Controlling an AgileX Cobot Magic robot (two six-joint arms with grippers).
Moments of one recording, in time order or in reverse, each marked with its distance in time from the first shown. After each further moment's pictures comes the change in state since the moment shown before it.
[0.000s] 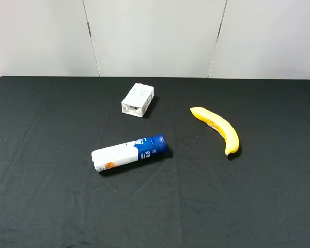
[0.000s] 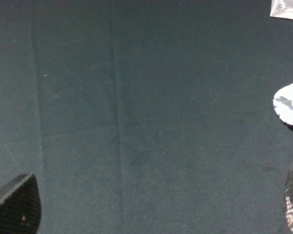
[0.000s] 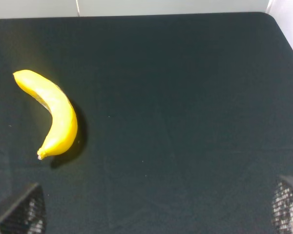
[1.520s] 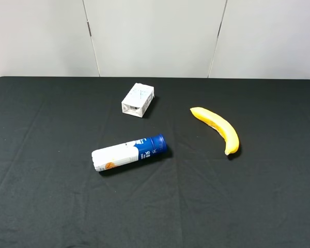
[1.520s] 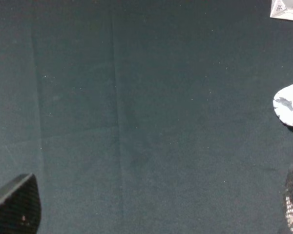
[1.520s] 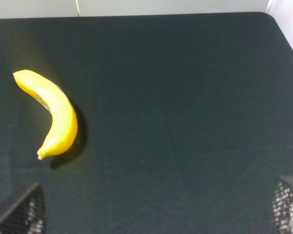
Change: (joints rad) left arm 0.000 0.000 0.000 0.000 -0.002 0.000; right arm 0.000 0.000 0.000 0.000 0.000 0.000
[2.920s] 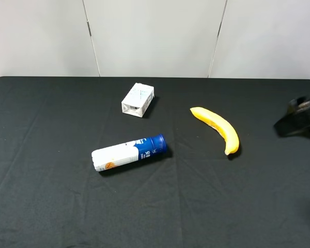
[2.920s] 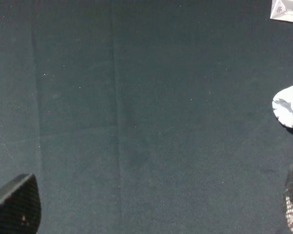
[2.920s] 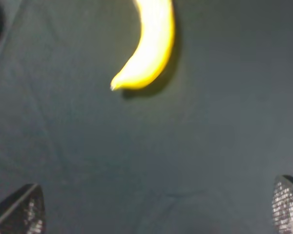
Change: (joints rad) left arm 0.000 0.000 0.000 0.000 0.000 -0.015; right arm 0.344 1.042 -0.318 0.015 -0.057 -0.098
